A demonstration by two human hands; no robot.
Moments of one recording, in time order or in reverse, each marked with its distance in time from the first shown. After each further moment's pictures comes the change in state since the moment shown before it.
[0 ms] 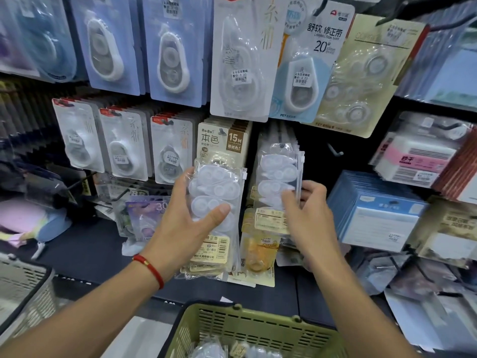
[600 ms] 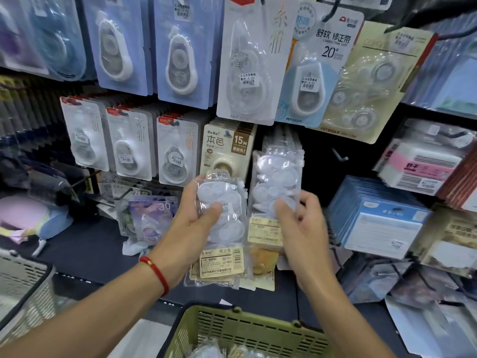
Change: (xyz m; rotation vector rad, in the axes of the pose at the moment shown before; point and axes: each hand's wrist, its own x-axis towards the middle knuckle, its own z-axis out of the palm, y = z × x) left_hand -0.003 -0.006 0.007 -0.243 -0.052 -0.112; right_hand -0.027 0.000 0.014 0.330 -0.080 -0.062
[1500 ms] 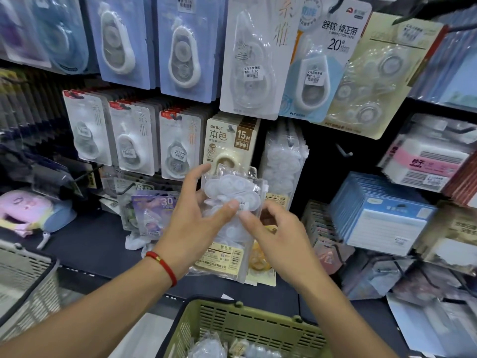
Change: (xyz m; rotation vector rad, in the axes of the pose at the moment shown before) left_hand -0.004 0.006 0.005 0.069 0.043 0.133; right_hand -0.007 -0.001 0.012 -0.246 -0.310 -0.113
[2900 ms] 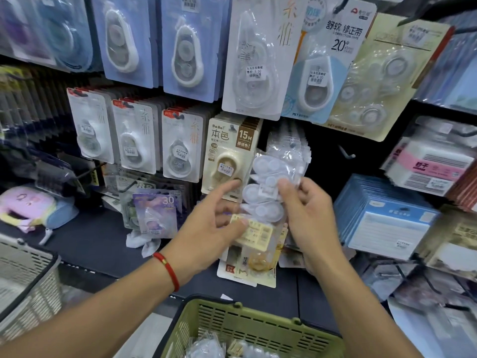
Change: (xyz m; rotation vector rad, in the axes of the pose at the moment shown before) left_hand -0.005 0.002 0.016 -0.017 -0.160 -0.081; right_hand 0.024 -0.008 -0.024 0.285 0.237 0.023
